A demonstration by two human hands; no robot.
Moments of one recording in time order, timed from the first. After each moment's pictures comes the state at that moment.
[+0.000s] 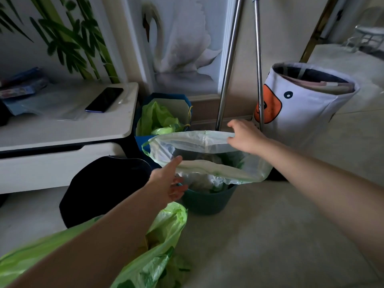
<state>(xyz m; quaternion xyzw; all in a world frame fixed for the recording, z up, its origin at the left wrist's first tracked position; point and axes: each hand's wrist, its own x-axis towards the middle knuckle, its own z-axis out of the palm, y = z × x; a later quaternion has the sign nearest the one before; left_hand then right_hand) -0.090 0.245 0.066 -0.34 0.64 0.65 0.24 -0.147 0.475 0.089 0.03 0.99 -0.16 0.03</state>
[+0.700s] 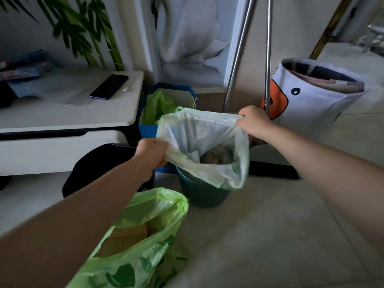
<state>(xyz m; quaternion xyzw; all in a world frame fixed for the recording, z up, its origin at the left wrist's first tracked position) -0.115 0.214 0.078 -0.21 0.77 0.60 0.10 -0.161 0.478 0.102 0.09 0.97 -0.20 0.00</state>
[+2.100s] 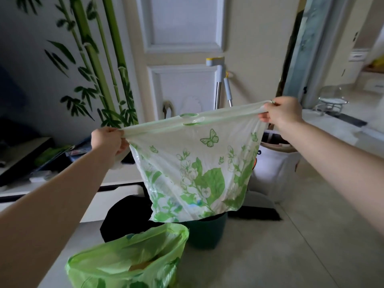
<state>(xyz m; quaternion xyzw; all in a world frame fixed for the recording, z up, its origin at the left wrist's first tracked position) -0.045 0.124 0.339 -0.18 0.72 0.64 -0.18 -0.025 0.519 0.372 0.17 0.75 -0.56 -0.32</state>
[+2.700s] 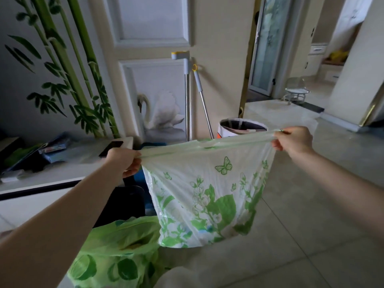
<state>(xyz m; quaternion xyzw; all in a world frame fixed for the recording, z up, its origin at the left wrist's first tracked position) 0.042 0.202 0.297 -0.15 0.76 0.63 0.04 0.118 0.610 0.296 0.31 0.75 -0.48 -0.32</state>
